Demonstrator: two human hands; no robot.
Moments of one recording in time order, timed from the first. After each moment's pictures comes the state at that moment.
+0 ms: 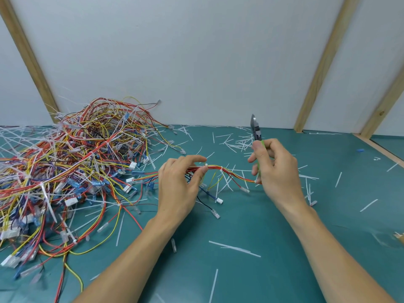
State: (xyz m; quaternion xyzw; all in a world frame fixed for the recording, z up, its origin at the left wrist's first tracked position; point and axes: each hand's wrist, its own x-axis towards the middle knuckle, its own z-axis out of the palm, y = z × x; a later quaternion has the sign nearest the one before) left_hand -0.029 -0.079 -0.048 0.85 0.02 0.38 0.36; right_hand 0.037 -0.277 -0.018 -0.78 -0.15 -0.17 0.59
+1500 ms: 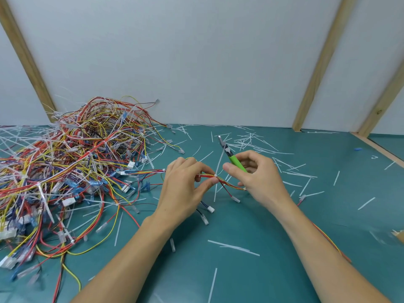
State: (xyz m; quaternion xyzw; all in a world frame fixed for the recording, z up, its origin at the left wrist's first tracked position) left_hand -0.029 -0.077 -0.048 0.90 -0.07 0.33 0.27; right_hand 0.033 -0.264 -0.030 -0.79 -0.18 -0.04 0.59
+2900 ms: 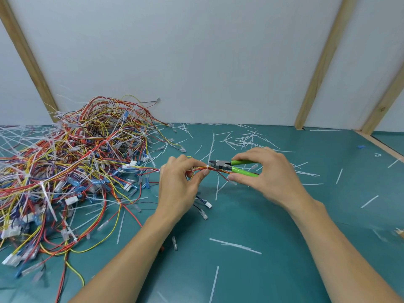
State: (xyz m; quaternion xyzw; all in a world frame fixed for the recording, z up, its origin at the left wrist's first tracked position) left_hand -0.026 -0.075 -0.049 0.86 0.00 0.34 0.38; right_hand 0.038 -0.287 -0.015 -0.87 -0.31 -0.16 0.34
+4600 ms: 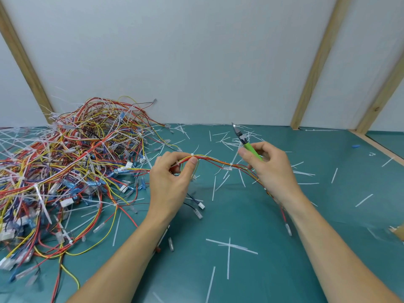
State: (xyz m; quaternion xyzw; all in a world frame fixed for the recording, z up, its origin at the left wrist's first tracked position) left_hand -0.030 -0.074 -0.042 0.77 0.04 0.39 0.50; right_hand 0.047 -0.282 -0.020 -0.78 -0.13 -0.08 0.61
